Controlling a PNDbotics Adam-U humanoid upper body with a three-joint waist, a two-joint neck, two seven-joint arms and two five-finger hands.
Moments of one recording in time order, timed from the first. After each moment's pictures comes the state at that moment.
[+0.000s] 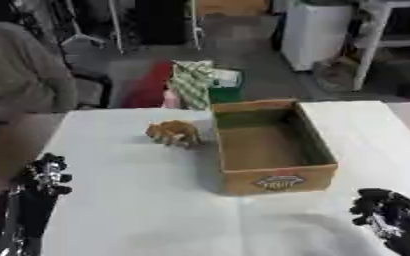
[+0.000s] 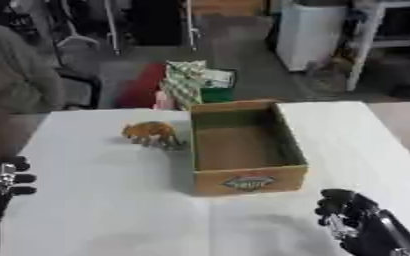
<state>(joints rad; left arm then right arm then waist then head) -0.17 0.22 -0.06 -1.88 0.00 0.20 0.43 -0.13 -0.30 -0.01 -1.74 -0.20 0.04 0.16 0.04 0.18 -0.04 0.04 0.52</state>
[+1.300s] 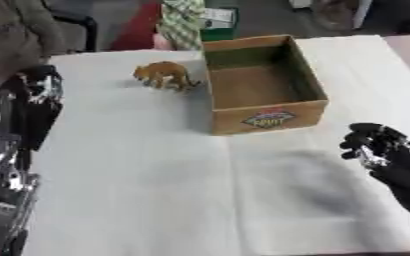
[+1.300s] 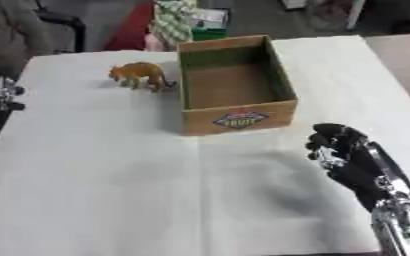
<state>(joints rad) -0.41 0.42 -0.10 -1.85 -0.24 0.36 0.22 -0.12 -0.30 -0.01 -1.74 -0.20 0.05 0.16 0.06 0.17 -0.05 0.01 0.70</state>
